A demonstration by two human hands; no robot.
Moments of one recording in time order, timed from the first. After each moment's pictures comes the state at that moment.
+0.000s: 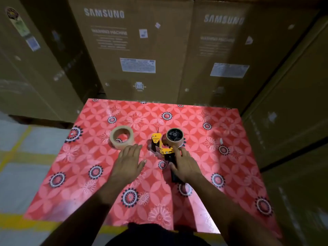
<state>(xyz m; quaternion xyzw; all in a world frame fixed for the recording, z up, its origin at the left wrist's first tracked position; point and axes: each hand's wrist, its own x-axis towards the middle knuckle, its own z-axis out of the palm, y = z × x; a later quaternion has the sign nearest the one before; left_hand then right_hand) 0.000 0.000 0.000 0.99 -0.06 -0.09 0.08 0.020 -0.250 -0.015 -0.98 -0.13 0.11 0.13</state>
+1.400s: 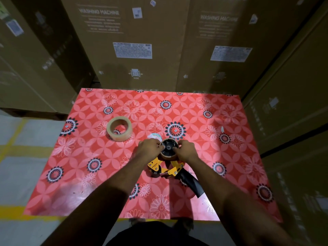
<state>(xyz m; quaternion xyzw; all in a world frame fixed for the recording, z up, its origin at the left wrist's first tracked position) 0.048 -0.067 -0.008 0.94 0.04 -0.20 0.27 0.049 -0.239 -0.010 -0.91 0.12 0.21 0.34</state>
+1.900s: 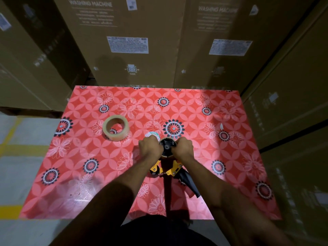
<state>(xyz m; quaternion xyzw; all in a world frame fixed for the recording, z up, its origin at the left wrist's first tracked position) 0.052 -0.099 0.000 0.96 0.13 -0.16 0.21 0.055 -0.225 -0.018 -0.91 0.20 0.19 0.31</state>
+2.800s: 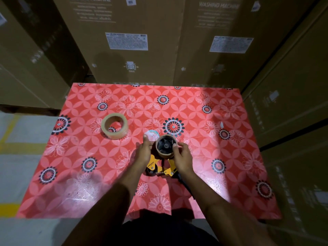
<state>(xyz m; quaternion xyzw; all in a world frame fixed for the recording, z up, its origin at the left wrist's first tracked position) 0.040 -0.066 -0.095 0.73 0.30 -0.20 0.58 0.001 -0.222 -0.044 -0.80 0.23 0.10 0.55</state>
